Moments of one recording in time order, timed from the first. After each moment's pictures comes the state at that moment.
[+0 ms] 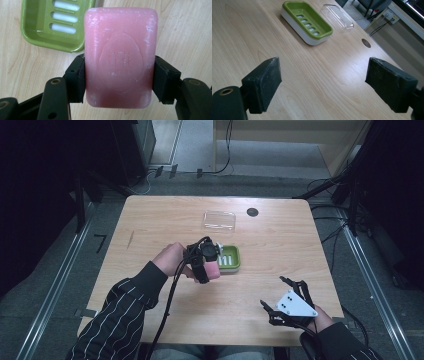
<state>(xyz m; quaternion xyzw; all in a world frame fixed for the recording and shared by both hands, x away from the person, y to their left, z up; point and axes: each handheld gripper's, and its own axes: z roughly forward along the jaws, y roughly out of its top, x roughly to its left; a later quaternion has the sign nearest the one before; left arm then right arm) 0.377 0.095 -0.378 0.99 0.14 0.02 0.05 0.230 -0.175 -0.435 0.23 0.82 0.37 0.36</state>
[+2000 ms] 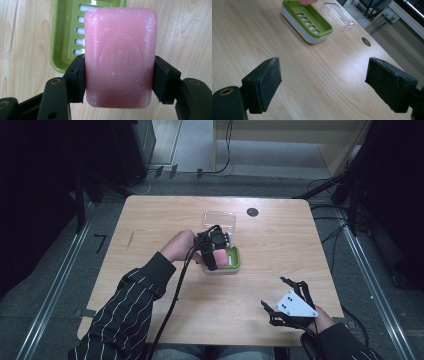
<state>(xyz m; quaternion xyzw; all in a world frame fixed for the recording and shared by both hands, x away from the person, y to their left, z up) 0.419 0.072 -0.379 0.99 0.12 0.03 0.06 0.230 -0.176 -0.435 0.23 0.83 0.37 0.36</state>
